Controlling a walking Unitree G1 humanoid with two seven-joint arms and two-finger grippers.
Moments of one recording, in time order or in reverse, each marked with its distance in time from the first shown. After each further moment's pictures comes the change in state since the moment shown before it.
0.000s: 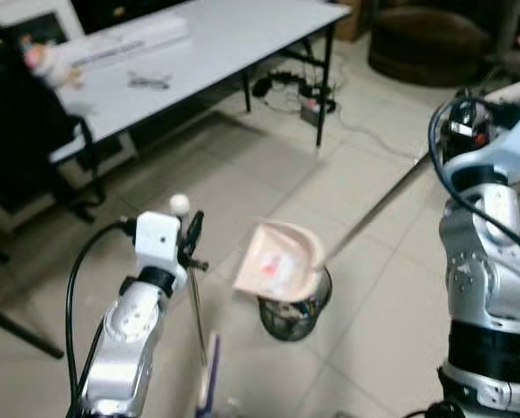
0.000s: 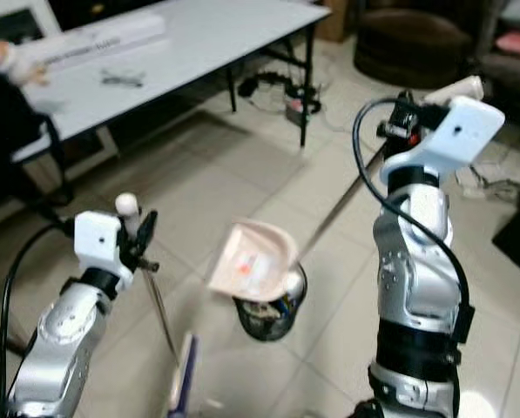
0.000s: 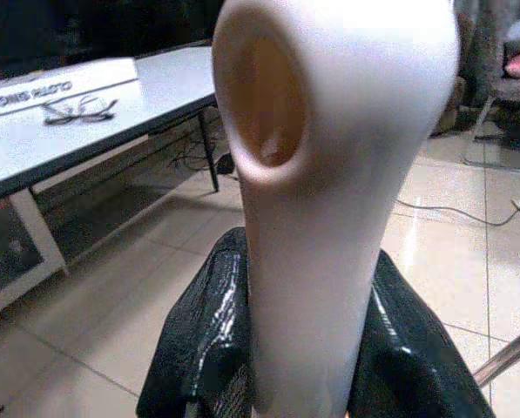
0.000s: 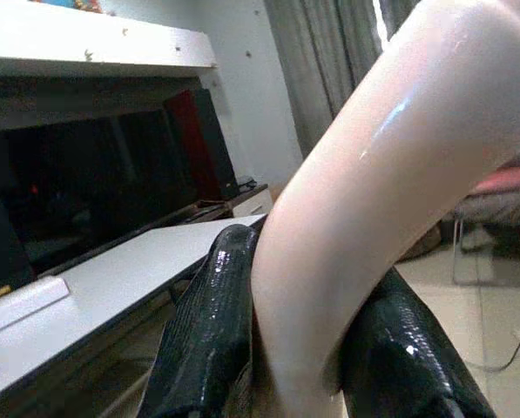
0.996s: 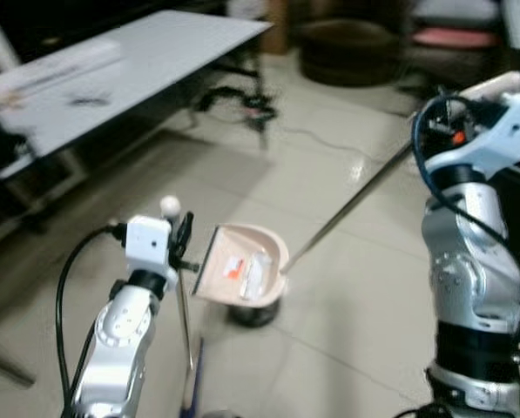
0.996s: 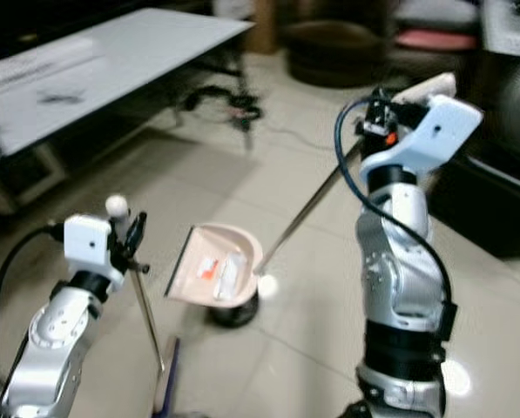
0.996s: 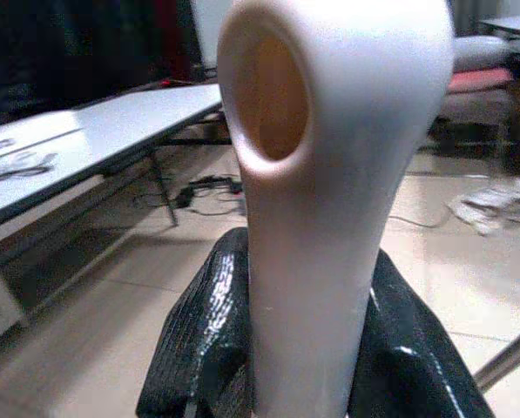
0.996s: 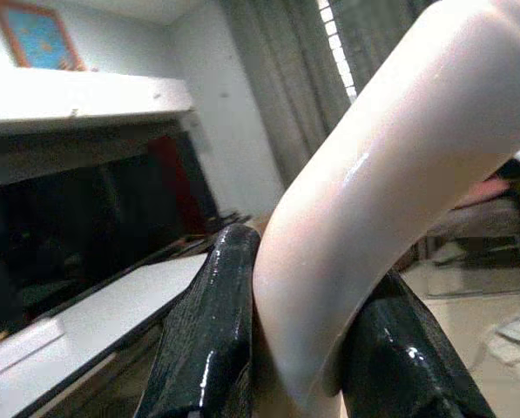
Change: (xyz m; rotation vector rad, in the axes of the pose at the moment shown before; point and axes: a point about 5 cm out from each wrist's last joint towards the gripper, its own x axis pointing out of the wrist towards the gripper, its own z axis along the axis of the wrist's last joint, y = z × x) left arm -0.002 0.008 0.004 0.042 -0.043 0.026; right arm -0.002 0.019 -0.001 0.102 0.000 0.075
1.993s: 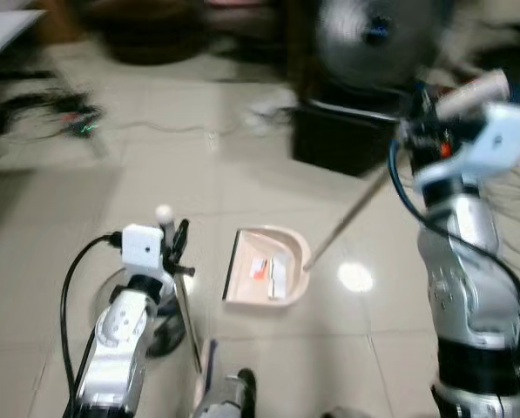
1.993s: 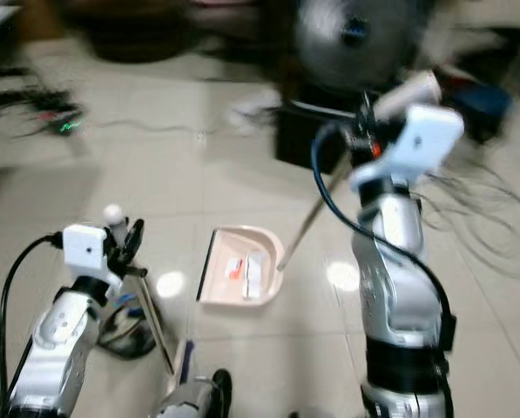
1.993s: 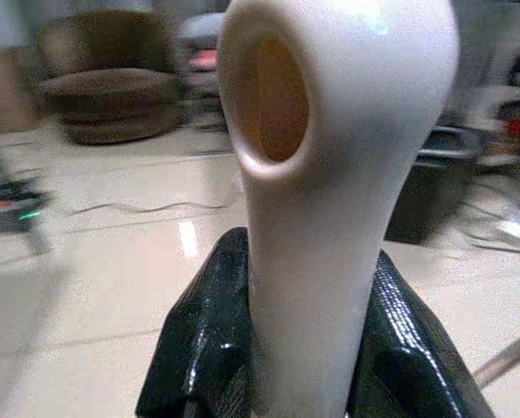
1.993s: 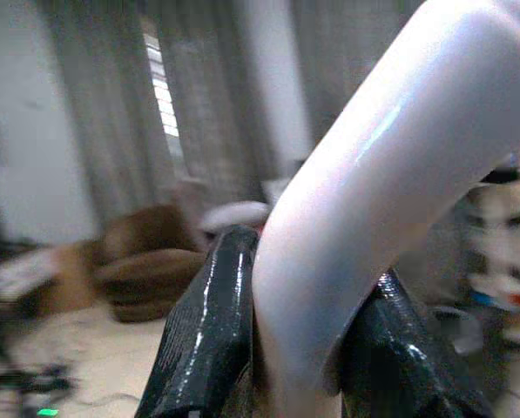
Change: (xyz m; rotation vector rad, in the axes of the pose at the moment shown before) left arm -0.003 0.009 -0.028 -0.065 0.034 0.037; right arm -0.008 0.015 0.003 -0.090 -0.036 0.123
